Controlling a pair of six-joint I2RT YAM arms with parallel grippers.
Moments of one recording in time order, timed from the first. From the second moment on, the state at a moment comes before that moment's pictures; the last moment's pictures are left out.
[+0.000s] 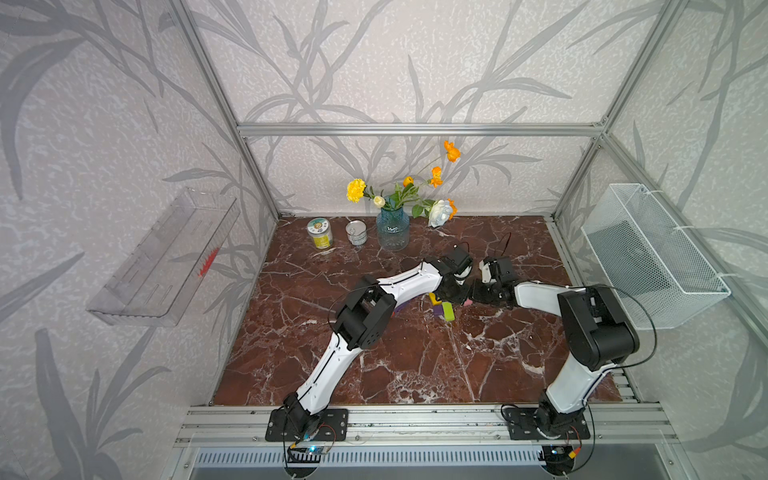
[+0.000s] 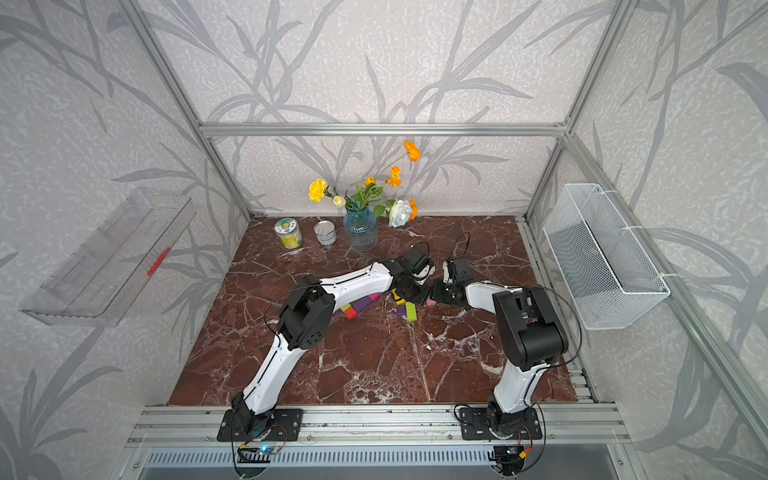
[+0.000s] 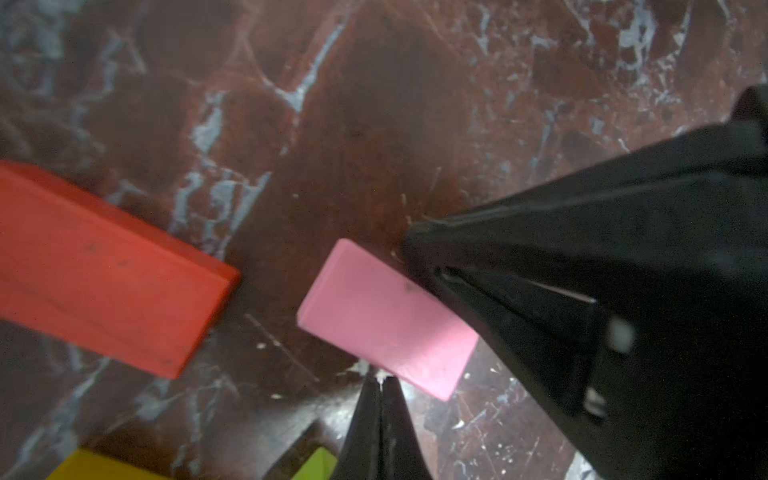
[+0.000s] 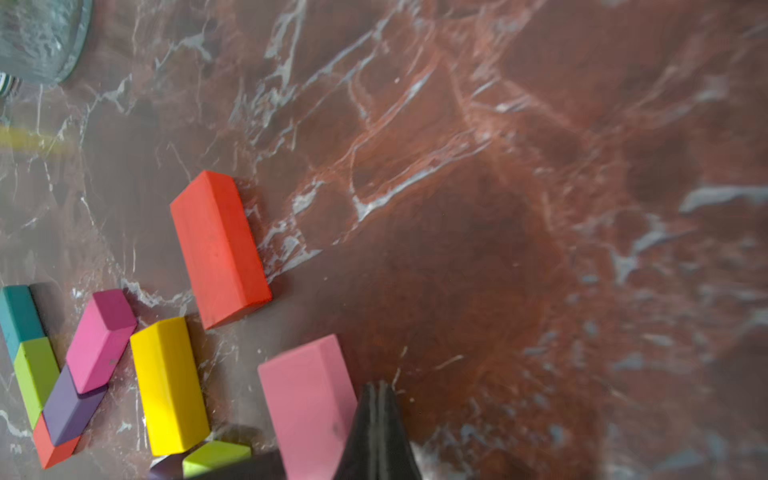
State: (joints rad) left arm -0.84 2.36 1.92 -0.69 0.20 -0.28; right arm 0.25 1.77 0.87 -0.09 -0.25 0.48
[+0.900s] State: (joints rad) left arm -0.84 2.29 1.79 -0.64 0.18 -0.27; right arm 0.25 1.79 0.88 -0.07 -0.35 0.48
